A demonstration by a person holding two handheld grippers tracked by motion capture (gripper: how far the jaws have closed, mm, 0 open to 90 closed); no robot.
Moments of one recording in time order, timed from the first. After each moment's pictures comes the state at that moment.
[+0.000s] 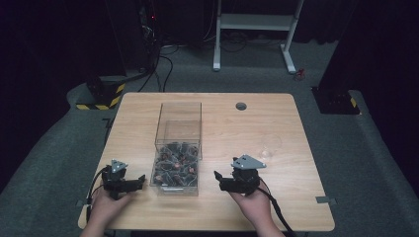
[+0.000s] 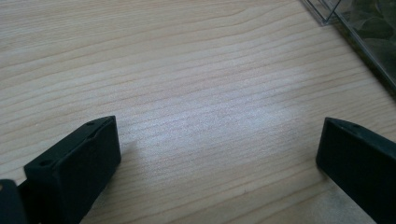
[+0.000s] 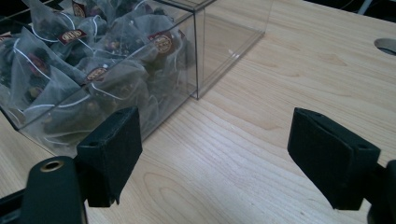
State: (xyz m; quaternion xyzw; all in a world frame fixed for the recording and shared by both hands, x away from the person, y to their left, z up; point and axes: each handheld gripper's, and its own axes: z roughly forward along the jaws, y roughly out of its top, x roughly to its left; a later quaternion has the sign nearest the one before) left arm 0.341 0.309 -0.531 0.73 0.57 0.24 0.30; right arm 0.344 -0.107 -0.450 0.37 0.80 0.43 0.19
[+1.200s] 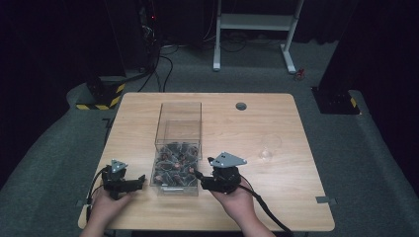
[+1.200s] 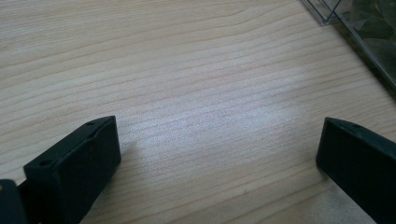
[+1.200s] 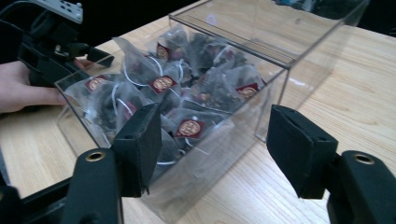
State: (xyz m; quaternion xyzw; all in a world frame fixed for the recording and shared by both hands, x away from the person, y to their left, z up) left arm 0.341 0.310 -0.531 0.73 0.57 0.24 0.30; right arm 0.339 -0.056 -0.429 0.32 0.81 0.47 0.15
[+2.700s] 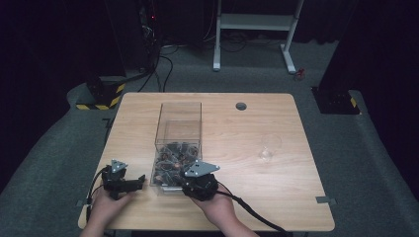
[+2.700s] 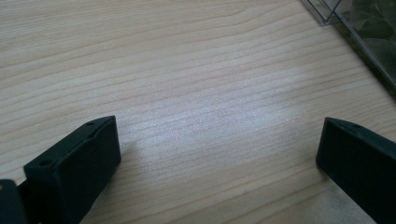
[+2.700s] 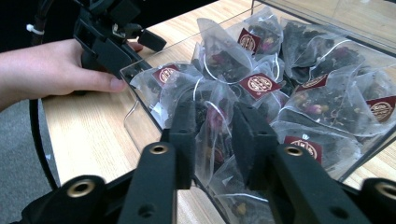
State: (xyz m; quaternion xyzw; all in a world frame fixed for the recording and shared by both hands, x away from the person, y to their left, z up) left arm 0.341 0.310 -0.531 0.73 0.57 0.24 0.30; right arm 0.325 0.000 -0.446 0.26 0.84 0.46 0.10
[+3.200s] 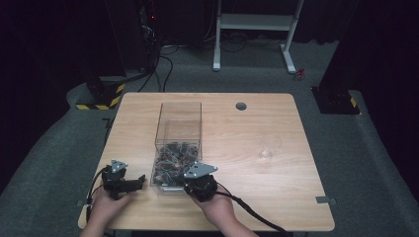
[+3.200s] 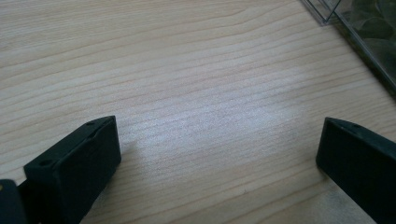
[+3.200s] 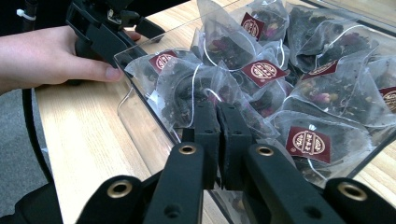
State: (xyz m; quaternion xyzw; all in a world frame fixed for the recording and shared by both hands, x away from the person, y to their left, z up) left arm 0.341 0.310 -0.531 0.73 0.57 0.24 0.30; right arm 0.326 0.002 -0.454 0.26 0.85 0.45 0.10
